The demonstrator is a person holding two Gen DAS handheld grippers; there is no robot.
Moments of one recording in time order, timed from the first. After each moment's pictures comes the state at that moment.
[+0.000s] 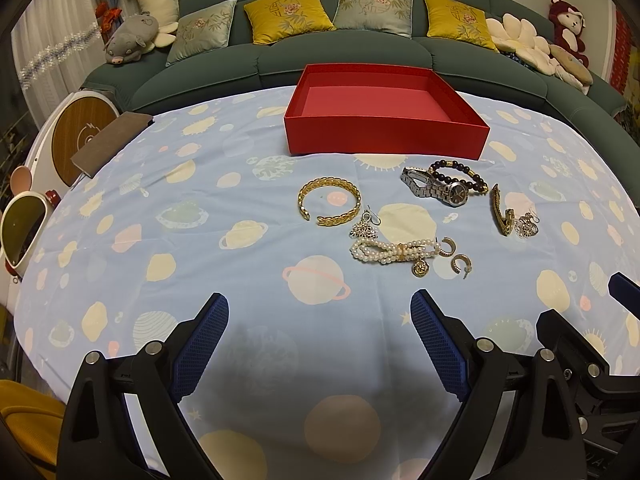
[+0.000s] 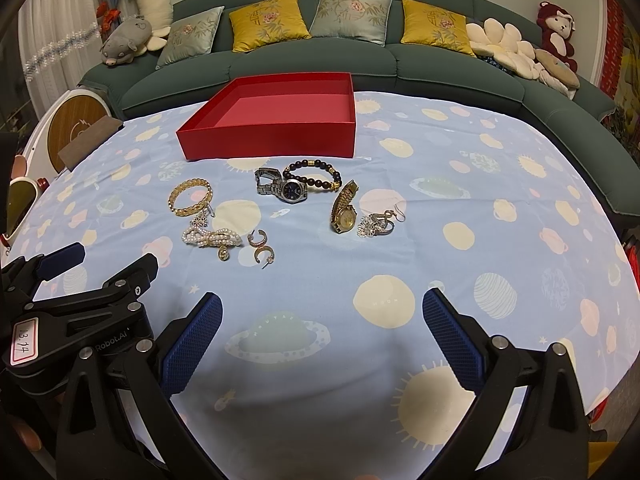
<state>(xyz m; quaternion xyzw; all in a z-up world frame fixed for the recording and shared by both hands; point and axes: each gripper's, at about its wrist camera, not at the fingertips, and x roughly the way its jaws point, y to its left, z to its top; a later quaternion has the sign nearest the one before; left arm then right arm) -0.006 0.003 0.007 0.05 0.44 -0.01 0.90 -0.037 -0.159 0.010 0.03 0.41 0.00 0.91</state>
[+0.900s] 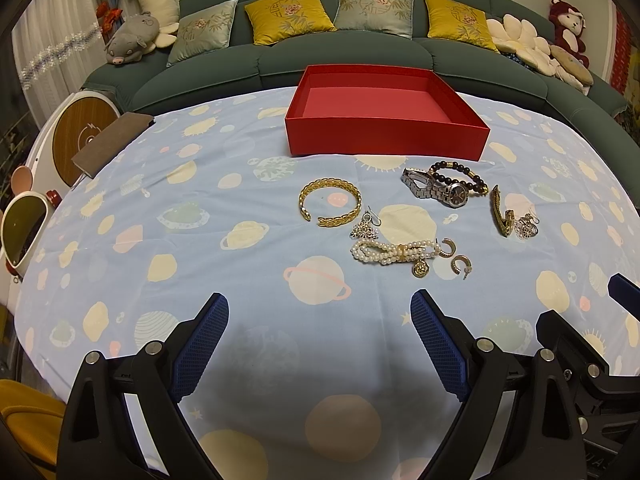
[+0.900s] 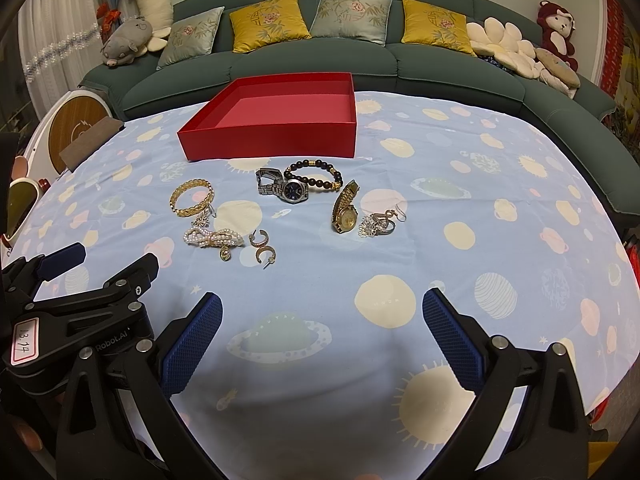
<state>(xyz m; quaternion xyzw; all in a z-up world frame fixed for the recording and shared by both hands) -0.006 0.003 0.007 0.05 0.44 -0.01 0.90 -0.038 -0.160 0.010 0.03 0.41 0.00 0.91</state>
